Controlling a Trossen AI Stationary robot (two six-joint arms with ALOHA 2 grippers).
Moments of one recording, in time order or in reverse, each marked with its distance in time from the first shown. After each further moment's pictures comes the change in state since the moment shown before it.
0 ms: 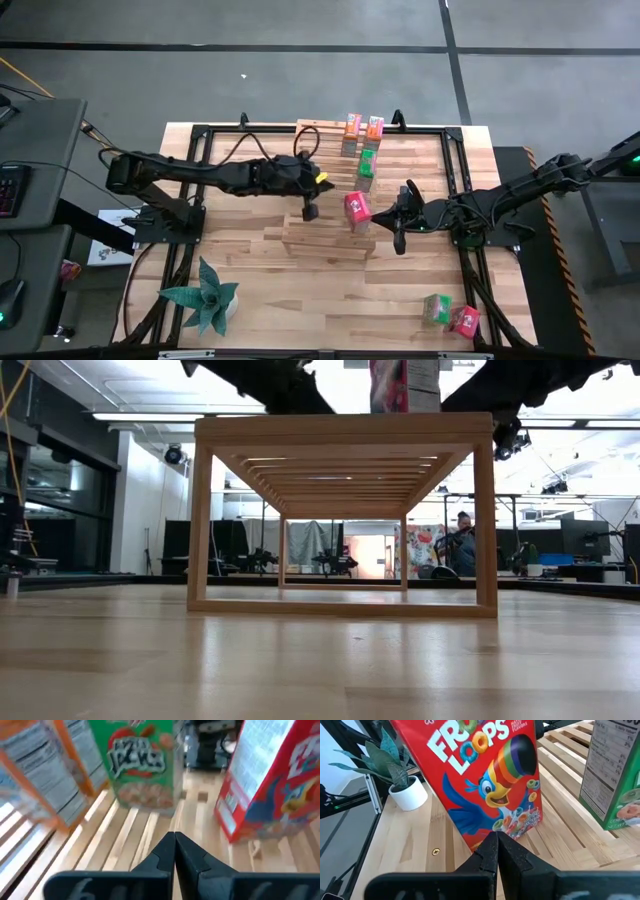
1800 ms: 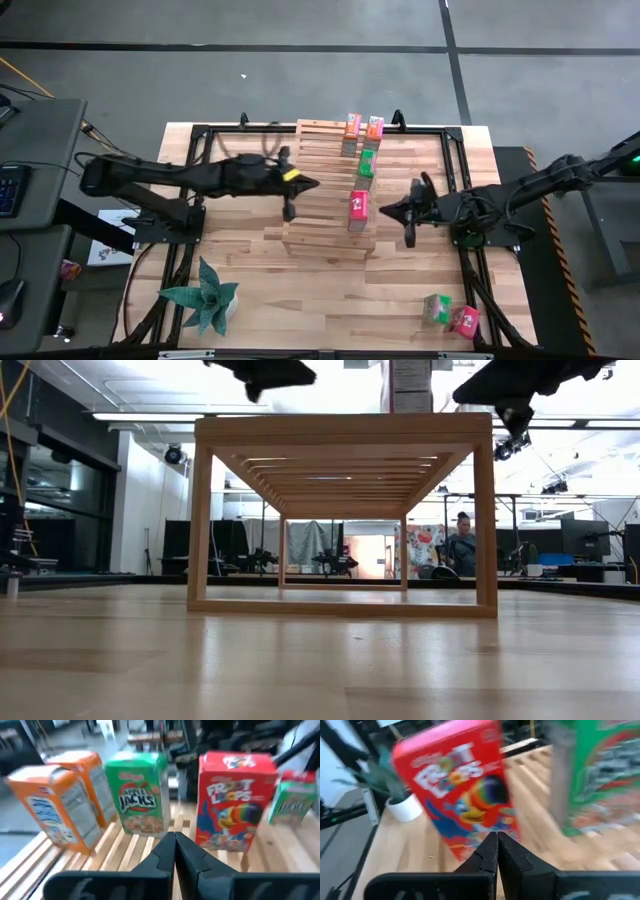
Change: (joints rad) left arm -0.032 -0.244 -0.138 0.086 -0.003 0.051; right arm 0.000 -0.147 0.000 -0.107 0.050 -0.013
